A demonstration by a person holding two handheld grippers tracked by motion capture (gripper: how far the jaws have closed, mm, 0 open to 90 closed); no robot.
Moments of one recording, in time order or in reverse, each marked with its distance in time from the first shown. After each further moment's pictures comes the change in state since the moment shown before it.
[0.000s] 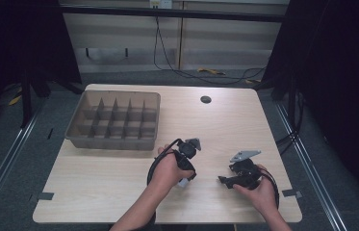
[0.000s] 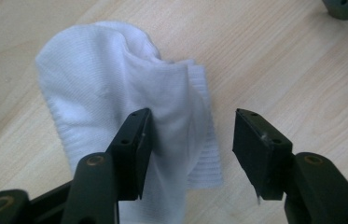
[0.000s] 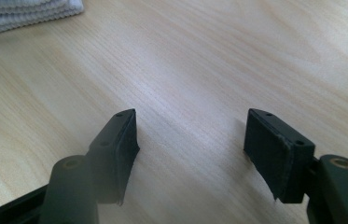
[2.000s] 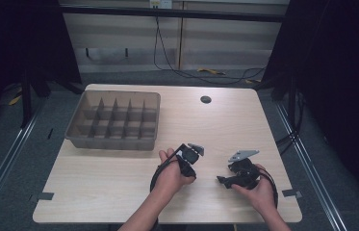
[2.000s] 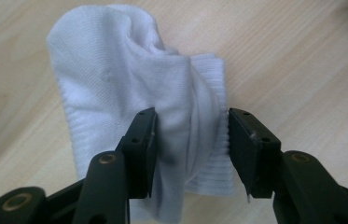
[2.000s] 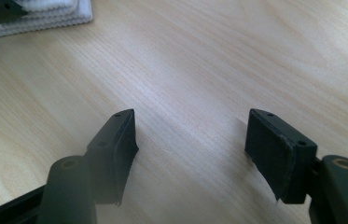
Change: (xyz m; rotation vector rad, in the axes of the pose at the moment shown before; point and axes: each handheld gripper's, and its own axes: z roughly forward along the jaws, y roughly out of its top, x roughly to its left) left arm -0.016 -0.007 0.015 -0.041 0.167 0.052; right arm 0.002 0.003 0.002 0.005 0.005 -0.008
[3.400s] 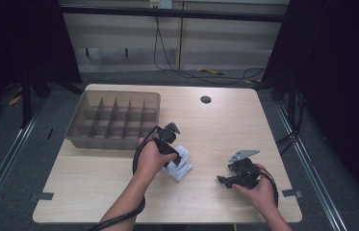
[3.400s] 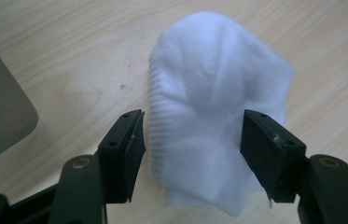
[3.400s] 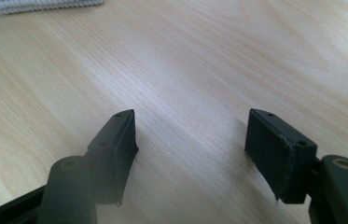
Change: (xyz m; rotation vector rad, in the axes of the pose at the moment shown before) left arm 0.085 -0.005 -0.003 -0.042 -0.176 -0.207; right arm -0.002 0.000 0.000 -0.003 0.010 -0.002
